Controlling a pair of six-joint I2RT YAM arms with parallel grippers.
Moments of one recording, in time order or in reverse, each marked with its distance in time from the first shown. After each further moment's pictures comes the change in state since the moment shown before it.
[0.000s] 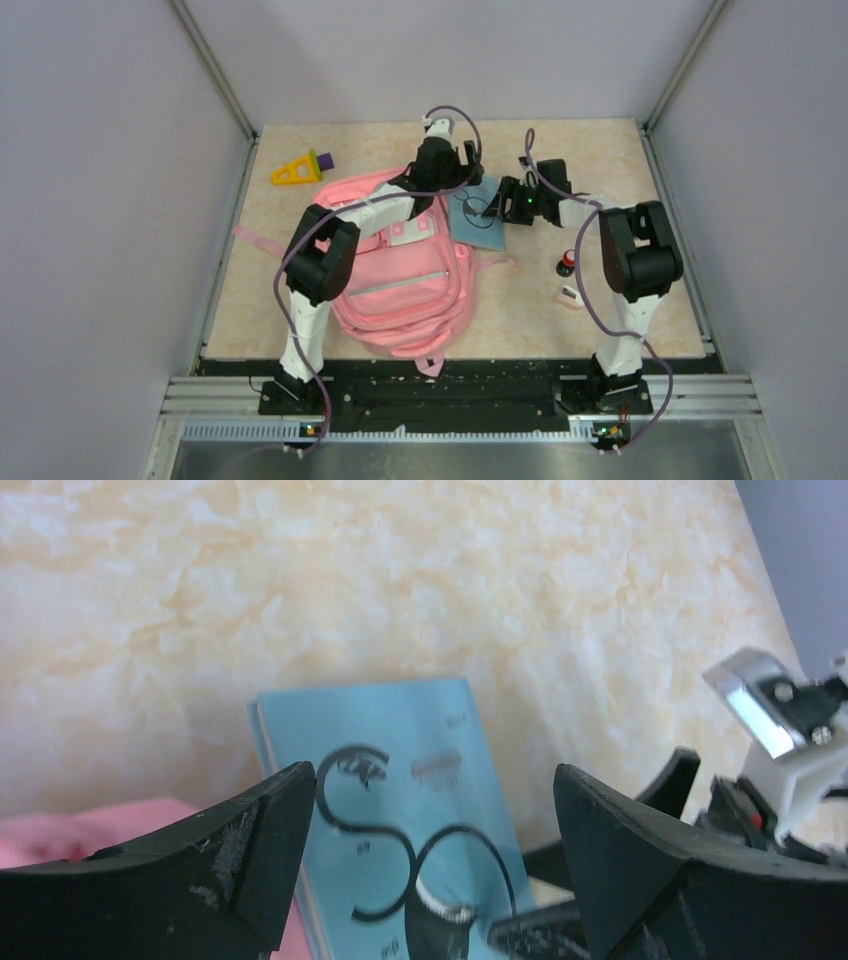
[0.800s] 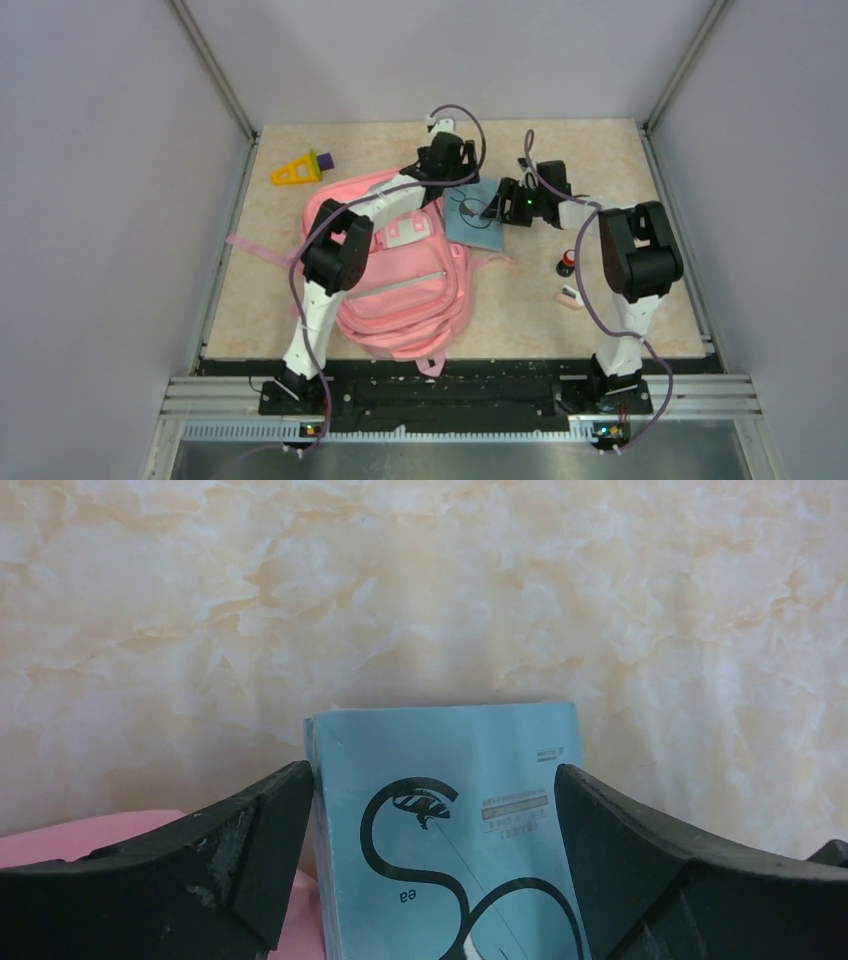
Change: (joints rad) left arm 0.000 0.174 0.273 -0.242 -0.156 0.011; right arm 0.003 -0.003 -0.018 0.026 -0.021 0.005
